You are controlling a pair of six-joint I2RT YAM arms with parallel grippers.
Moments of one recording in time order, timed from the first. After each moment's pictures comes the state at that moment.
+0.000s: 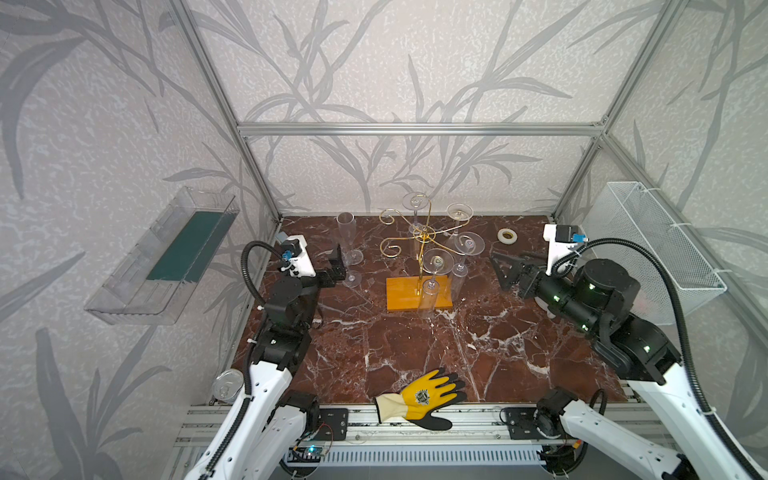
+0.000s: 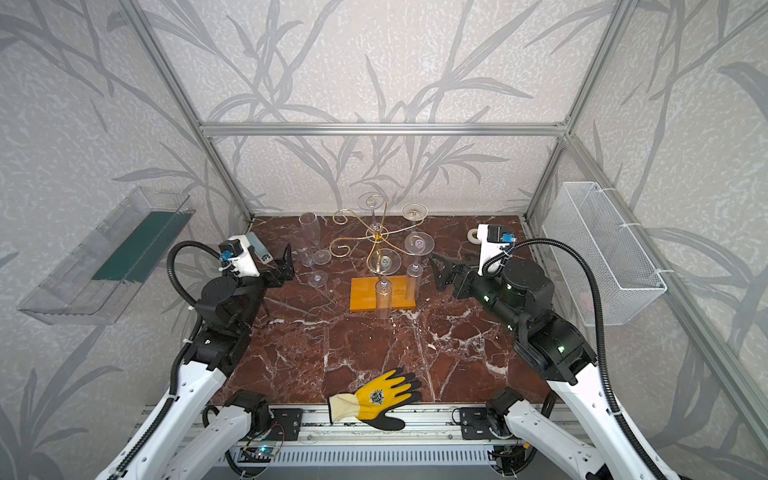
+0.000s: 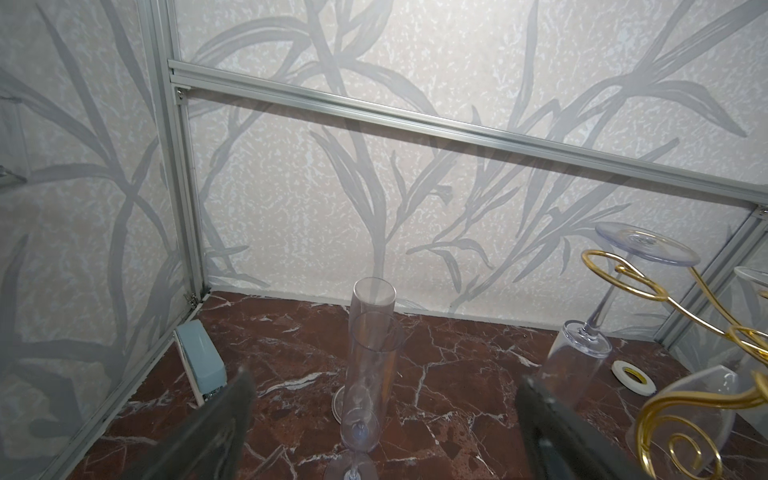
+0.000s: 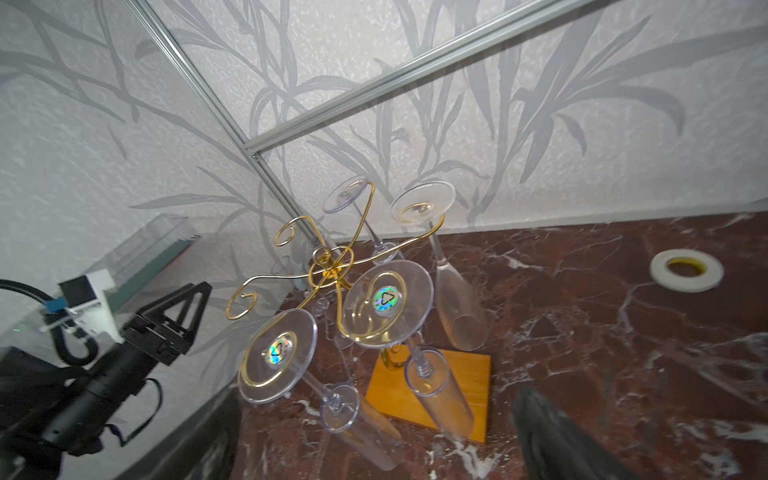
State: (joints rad) left arm -0.20 0.73 0.65 0.09 -0.16 -0.20; right arm 0.55 0.79 1.14 -0.51 -0.05 0.57
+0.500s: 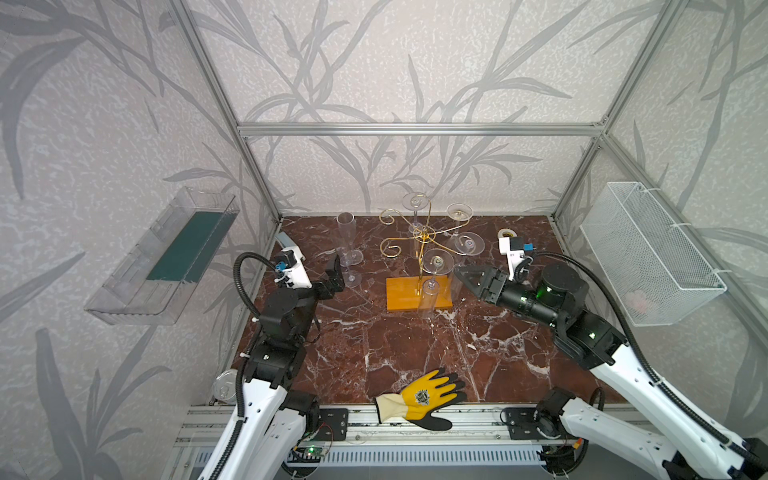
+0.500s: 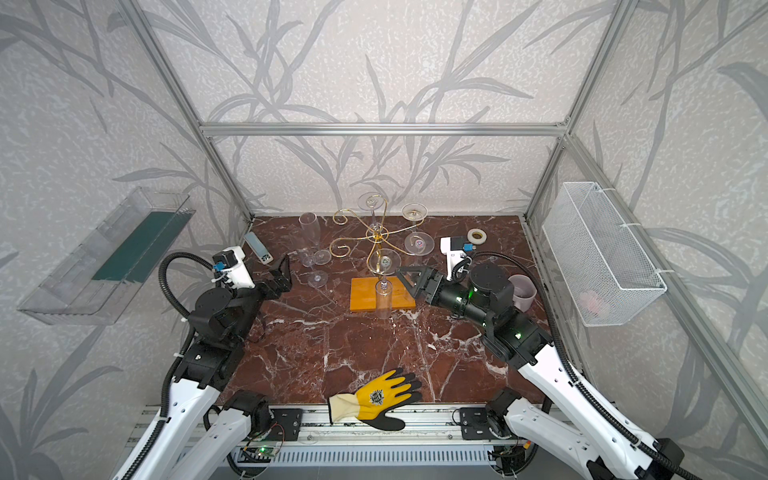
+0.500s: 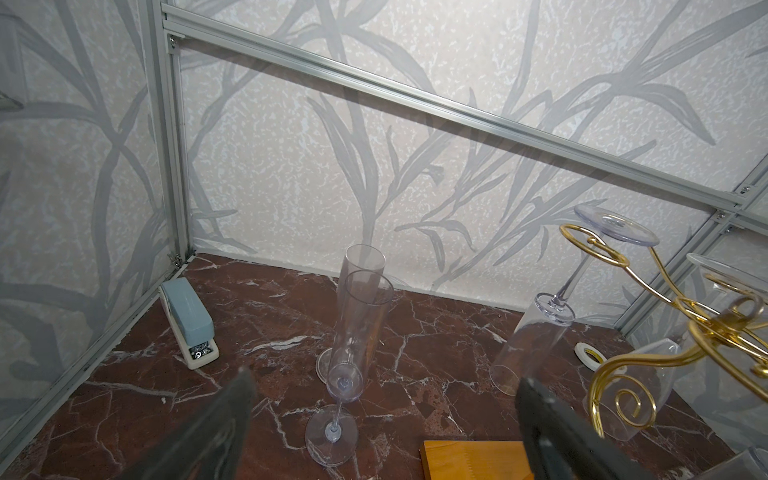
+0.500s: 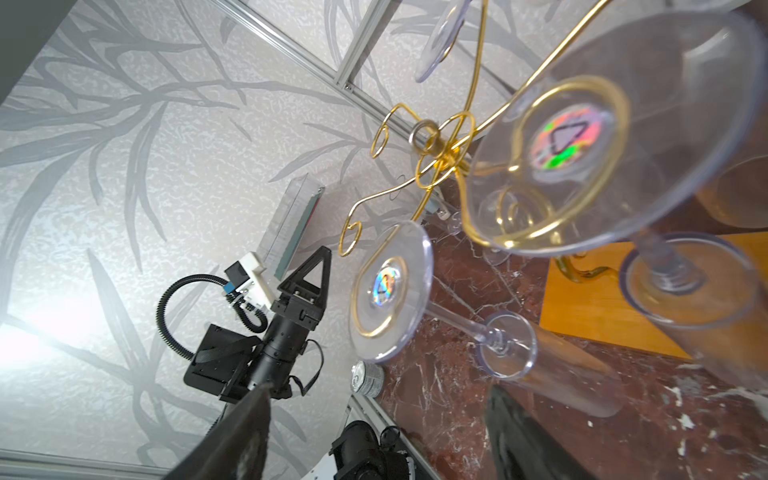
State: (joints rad) left arm -0.20 0.62 0.62 -0.04 -0.13 -0.29; right arm 0.67 0.87 0.94 -0.19 -0.32 0.99
